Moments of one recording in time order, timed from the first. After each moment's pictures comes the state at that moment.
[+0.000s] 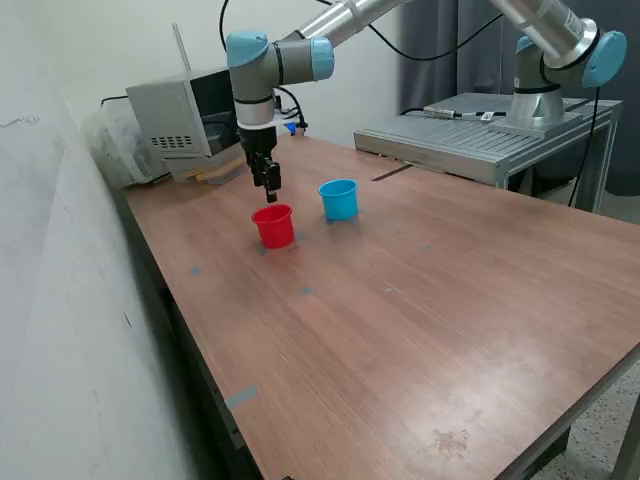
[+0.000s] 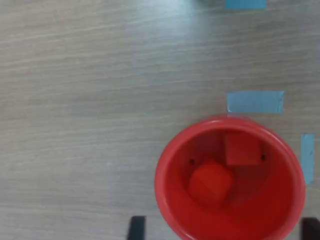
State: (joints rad) arm -0.23 -0.68 1.02 -2.00 -1.78 2.99
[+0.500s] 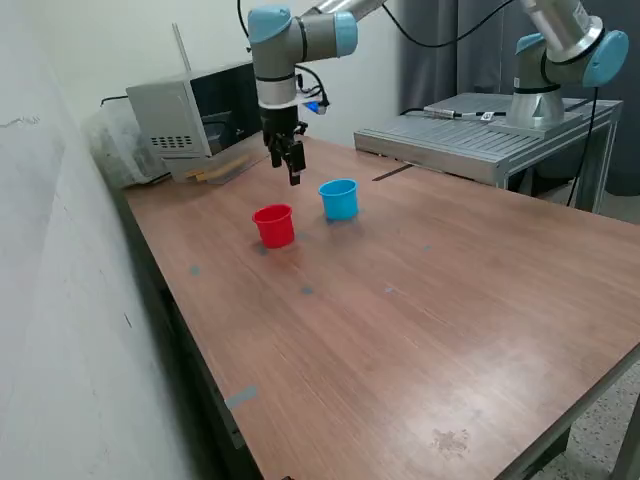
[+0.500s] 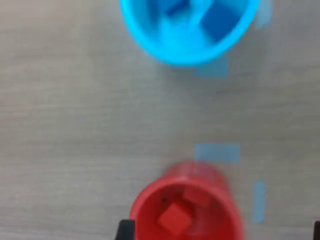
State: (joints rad) arm -0.20 -0.85 1.21 -2.00 -1.78 3.00
